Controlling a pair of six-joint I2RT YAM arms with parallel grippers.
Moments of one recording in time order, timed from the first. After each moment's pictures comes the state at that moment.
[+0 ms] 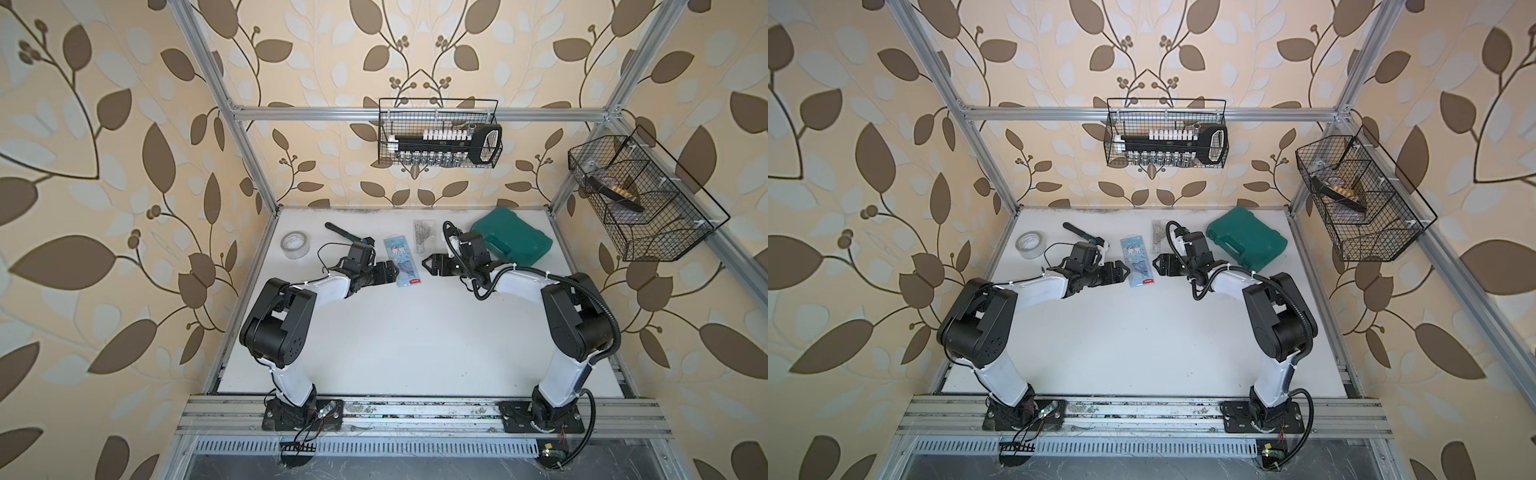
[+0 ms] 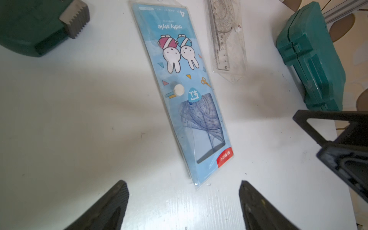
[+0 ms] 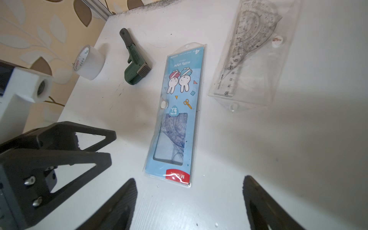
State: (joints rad) left arm -0.35 1.76 0.96 0.02 0.27 -0.53; right arm 0.39 1.85 1.10 0.07 -0.30 0.41
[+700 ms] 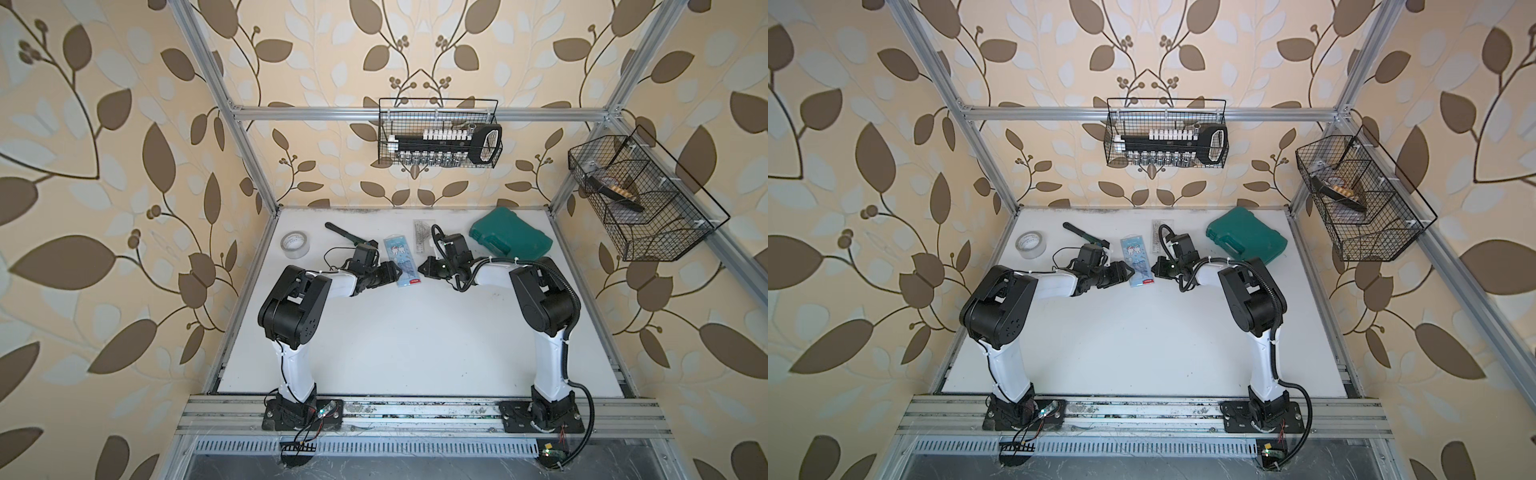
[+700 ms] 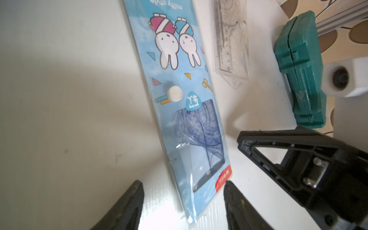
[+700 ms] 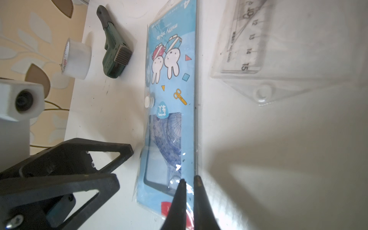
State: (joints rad) left arm -0.35 1.90 0.98 0.18 0.36 -0.64; right arm 0.42 2.10 1.25 0.07 -0.38 0.56
